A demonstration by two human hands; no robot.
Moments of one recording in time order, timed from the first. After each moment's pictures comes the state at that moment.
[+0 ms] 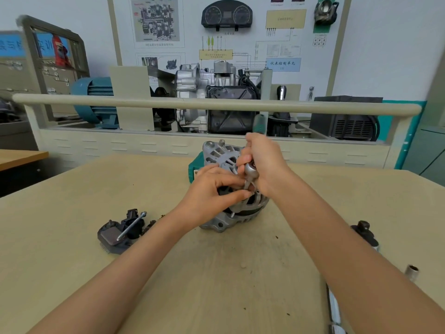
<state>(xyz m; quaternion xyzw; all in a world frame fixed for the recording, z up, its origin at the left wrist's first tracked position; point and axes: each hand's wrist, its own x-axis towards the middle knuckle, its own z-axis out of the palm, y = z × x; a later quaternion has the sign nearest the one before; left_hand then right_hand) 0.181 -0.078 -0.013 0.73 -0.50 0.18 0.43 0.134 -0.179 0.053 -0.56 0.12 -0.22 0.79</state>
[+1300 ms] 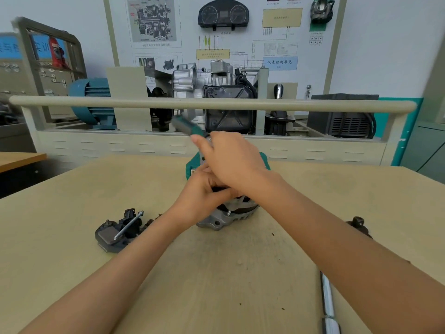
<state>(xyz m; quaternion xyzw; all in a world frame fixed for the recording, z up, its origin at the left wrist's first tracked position) 0.179 -0.073 -0.014 0.70 -0.50 0.11 0.50 0.136 -0.157 0.055 -0.94 -0.01 -0.30 0.14</state>
